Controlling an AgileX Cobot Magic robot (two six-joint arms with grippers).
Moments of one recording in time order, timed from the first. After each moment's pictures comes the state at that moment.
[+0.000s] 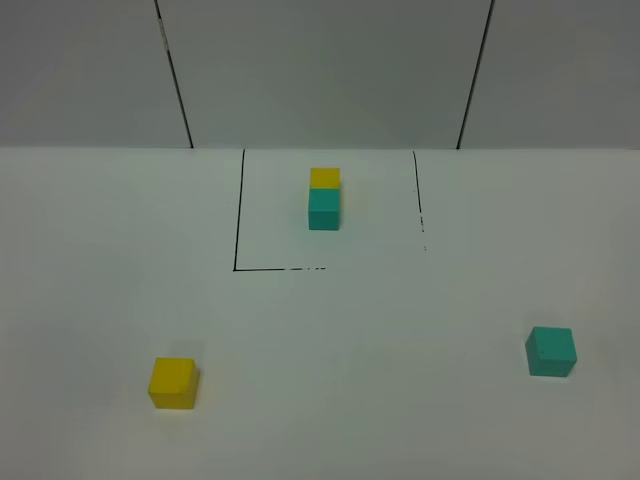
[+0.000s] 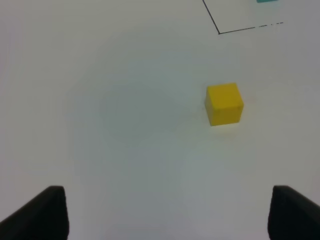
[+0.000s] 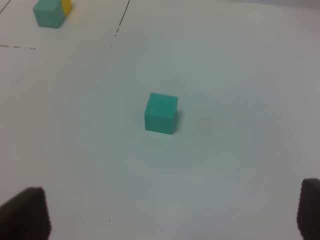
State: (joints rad) left arm 0.05 -0.01 -0.51 -0.20 1.08 0.23; right arm 0.06 -0.01 -0.50 0.06 1.06 -0.08
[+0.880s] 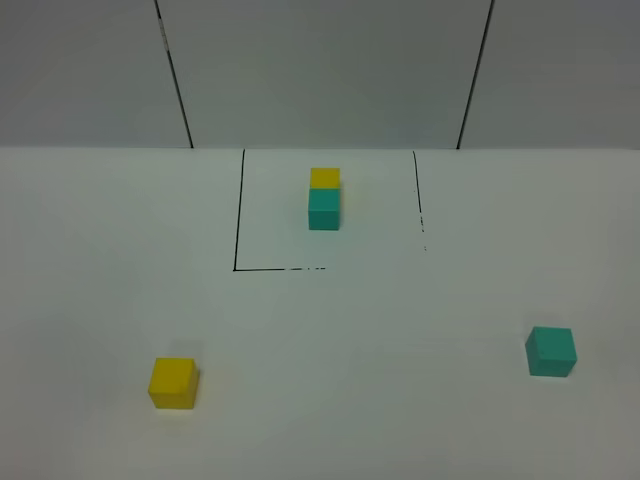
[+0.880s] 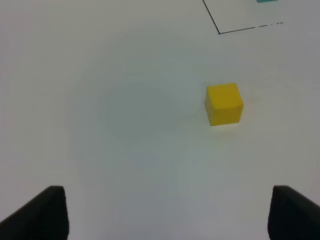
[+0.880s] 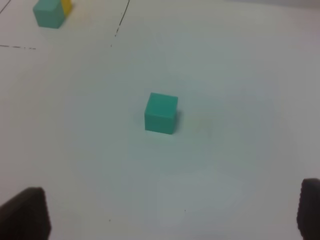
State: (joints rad) left arm 0.05 -0.01 -0.51 -0.20 1.08 0.23; right arm 0.06 -0.01 -0.50 0.06 1.06 -0.08
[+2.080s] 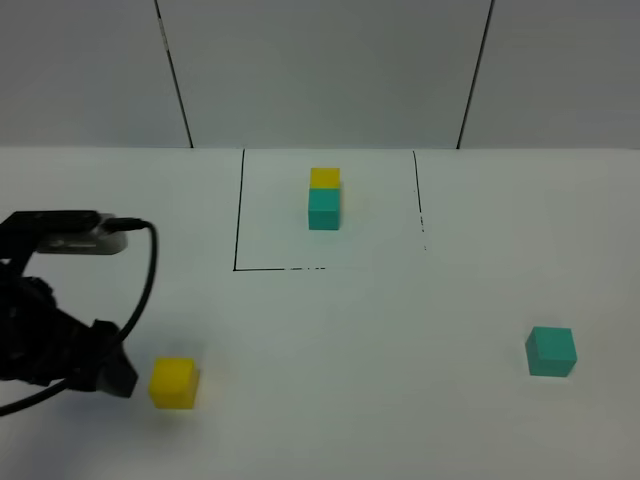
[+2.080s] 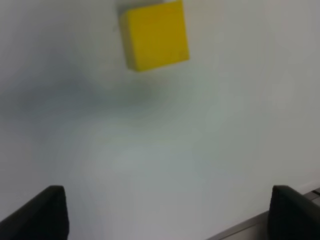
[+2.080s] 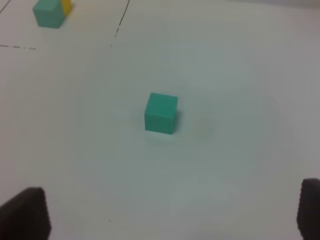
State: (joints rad) left arm -0.17 1.39 -0.90 -0.34 0.94 0.20; right arm 0.06 -0.01 -0.50 0.06 1.06 -0.08
